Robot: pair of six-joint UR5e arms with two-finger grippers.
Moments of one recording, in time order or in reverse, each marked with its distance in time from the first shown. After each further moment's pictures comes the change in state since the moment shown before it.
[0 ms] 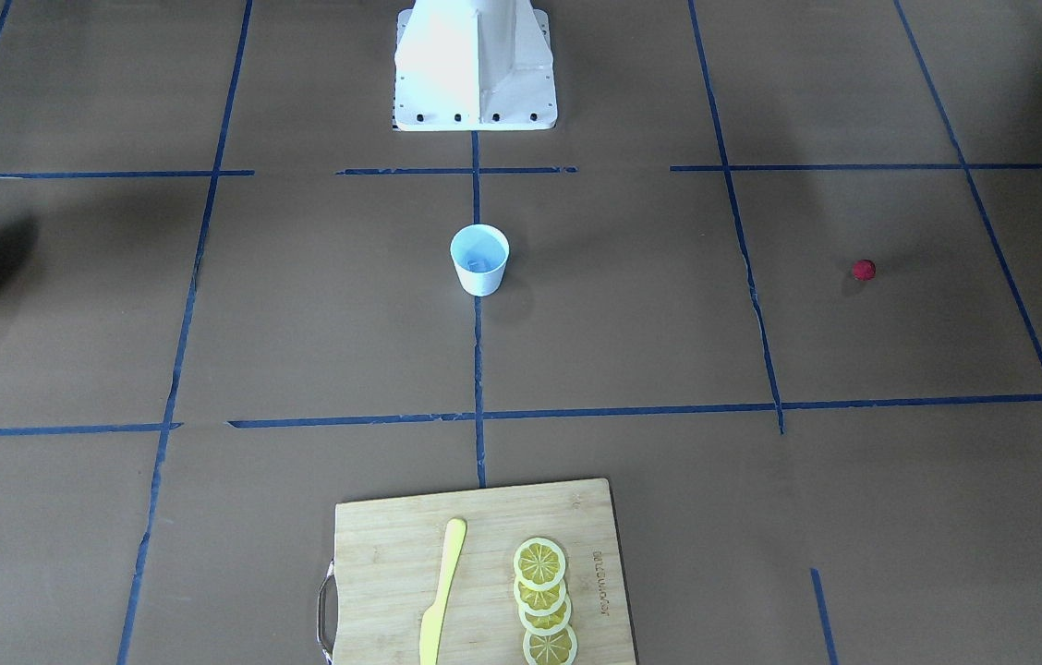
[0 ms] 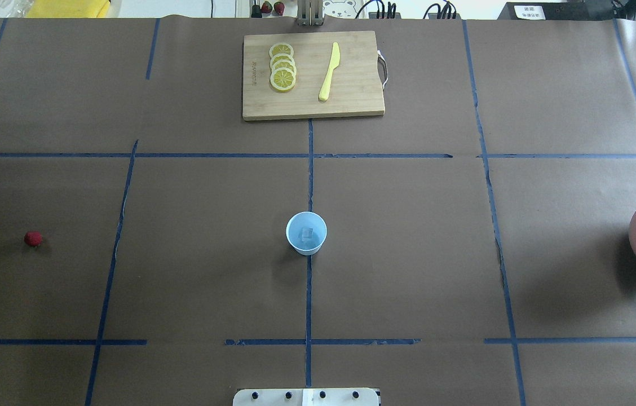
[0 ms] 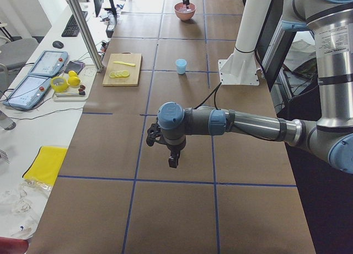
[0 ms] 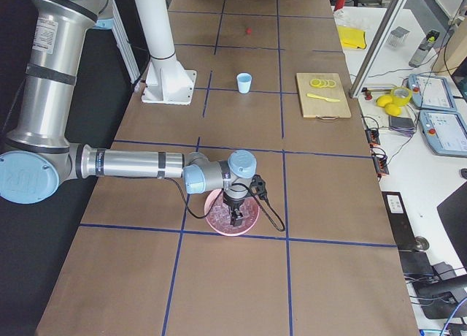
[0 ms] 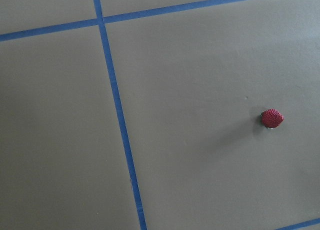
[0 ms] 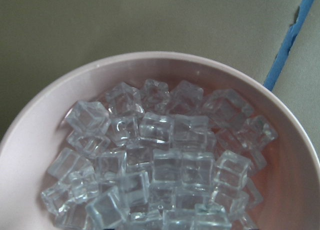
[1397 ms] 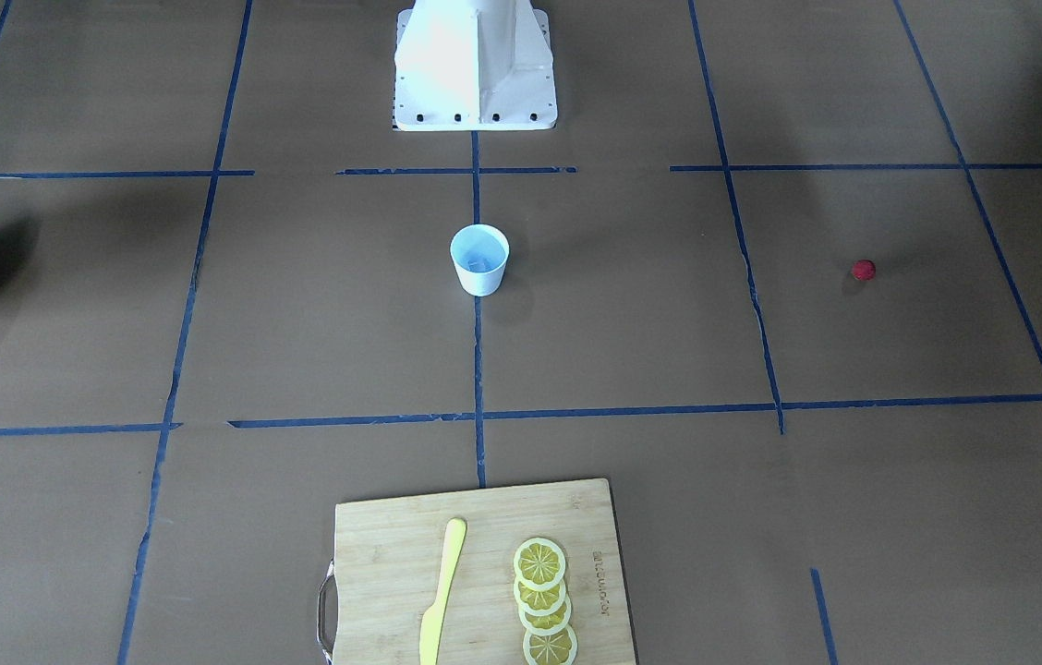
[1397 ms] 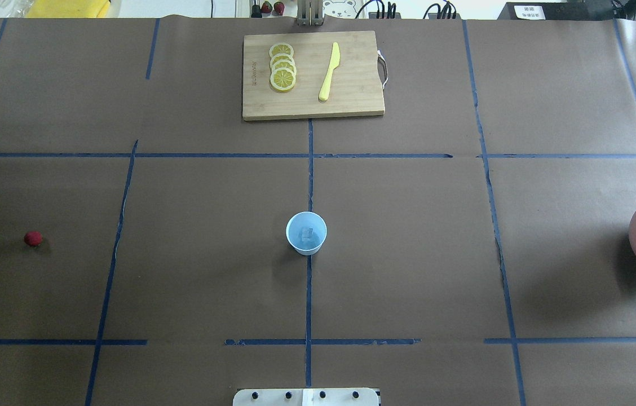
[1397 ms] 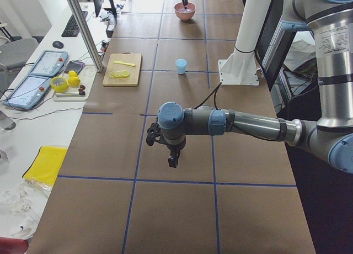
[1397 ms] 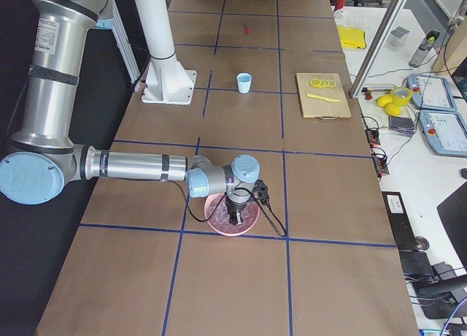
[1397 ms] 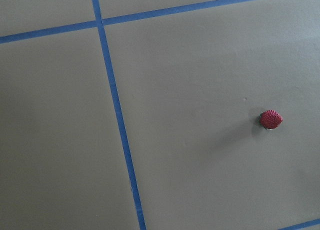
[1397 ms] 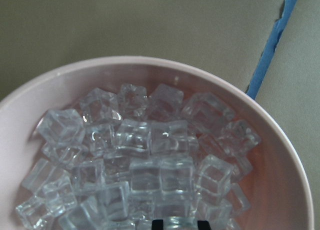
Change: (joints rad) left arm 0.001 0.000 0.001 -0.007 -0.003 -0.002; right arm 0.012 0.022 -0.036 0.001 -0.009 0.017
